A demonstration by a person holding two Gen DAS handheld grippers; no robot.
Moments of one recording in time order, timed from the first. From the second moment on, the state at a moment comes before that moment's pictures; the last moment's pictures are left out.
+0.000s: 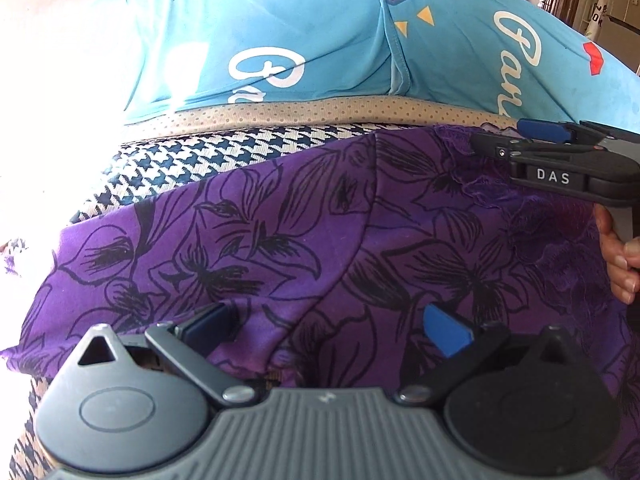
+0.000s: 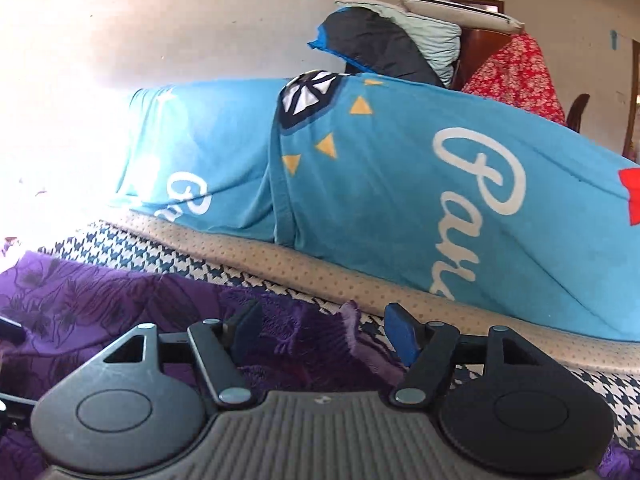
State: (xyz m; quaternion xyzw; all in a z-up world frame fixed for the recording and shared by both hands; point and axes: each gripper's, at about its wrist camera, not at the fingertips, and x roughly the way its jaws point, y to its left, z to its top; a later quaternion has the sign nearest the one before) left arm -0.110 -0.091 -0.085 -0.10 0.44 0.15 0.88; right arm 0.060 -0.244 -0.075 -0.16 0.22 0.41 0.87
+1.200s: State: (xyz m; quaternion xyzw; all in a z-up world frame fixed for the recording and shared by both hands) left arm -0.091 -0.056 -0.097 -0.11 0.40 0.23 0.88; right arm 0.066 -0.179 -0.095 -0.13 0.20 0.35 0.91
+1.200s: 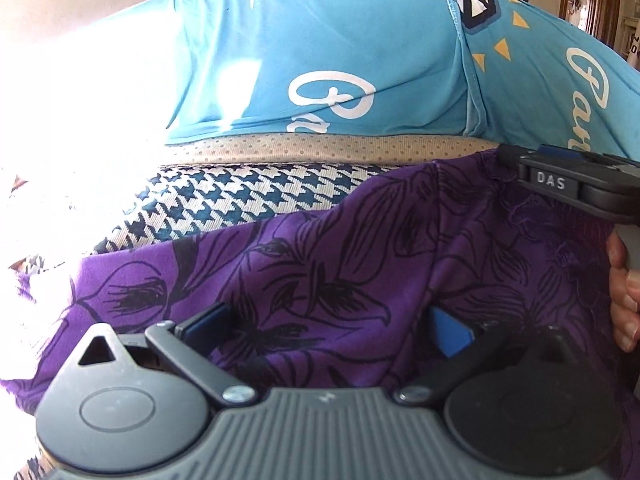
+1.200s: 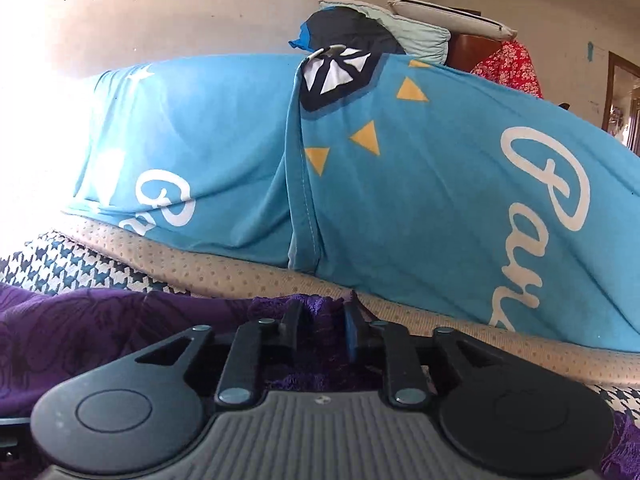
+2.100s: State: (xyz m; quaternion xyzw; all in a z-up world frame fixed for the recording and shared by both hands) left arm -0.136 -0.142 -0.058 -0.05 0.39 0.17 0.91; right arm 0.007 -0.465 -0.047 -0.07 0.34 0.11 0.93
